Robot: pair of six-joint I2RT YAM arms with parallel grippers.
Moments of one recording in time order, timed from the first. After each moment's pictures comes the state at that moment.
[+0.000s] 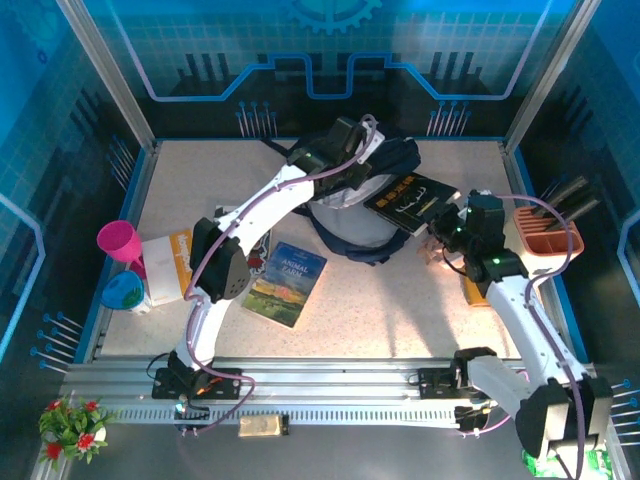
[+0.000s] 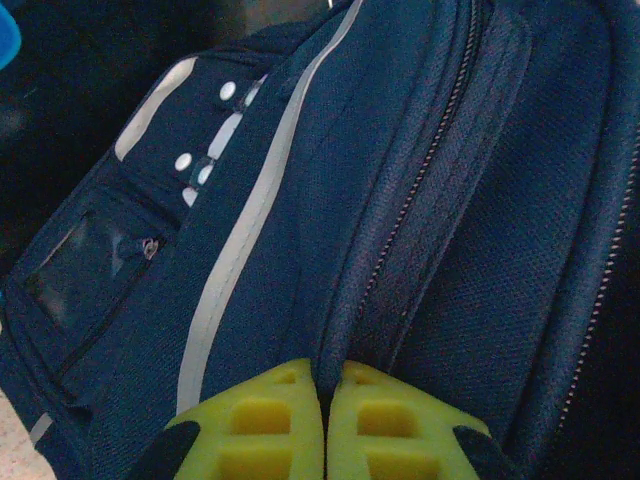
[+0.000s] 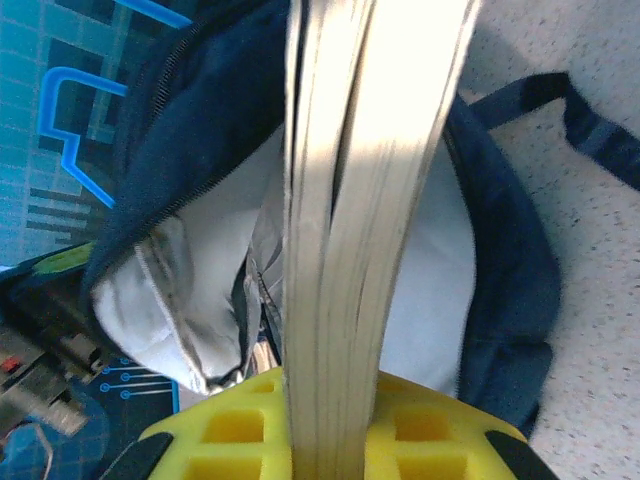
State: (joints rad) left arm -0.64 2.17 2.18 -0.68 -0.10 0.11; right arm 0.10 1.01 0.76 -0.24 -0.22 1.03
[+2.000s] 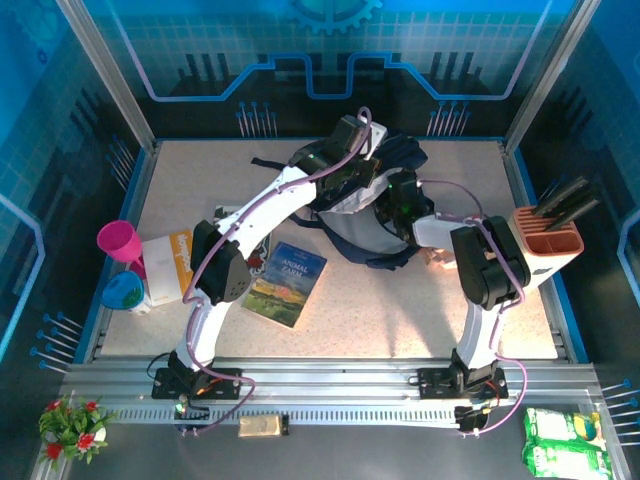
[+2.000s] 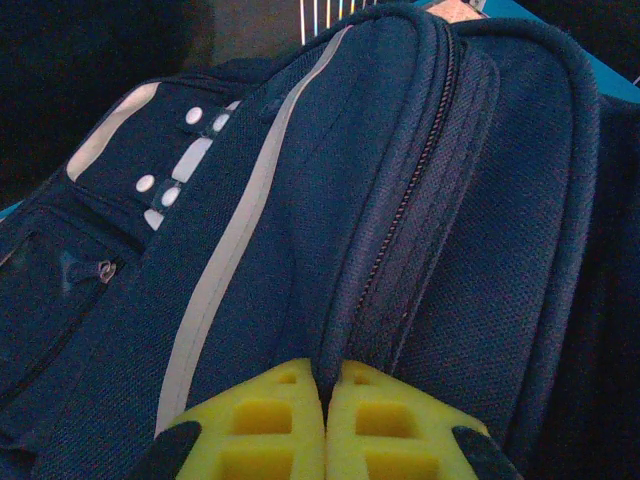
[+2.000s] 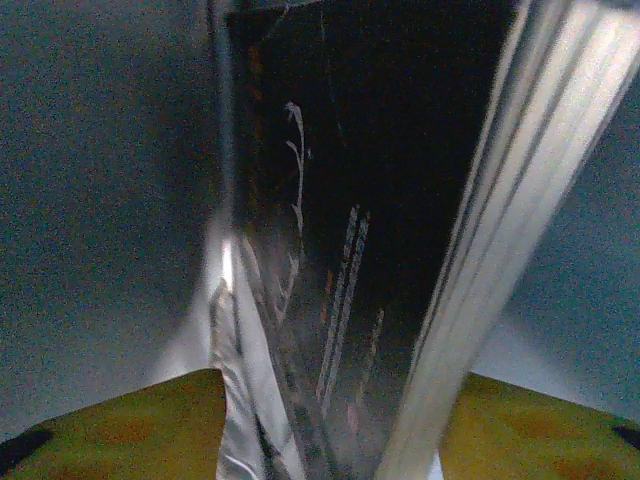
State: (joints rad) left arm -0.66 2.16 2.19 -0.66 -0.05 -0.09; right arm 0.31 1.87 1.02 0.33 -0.04 1.38
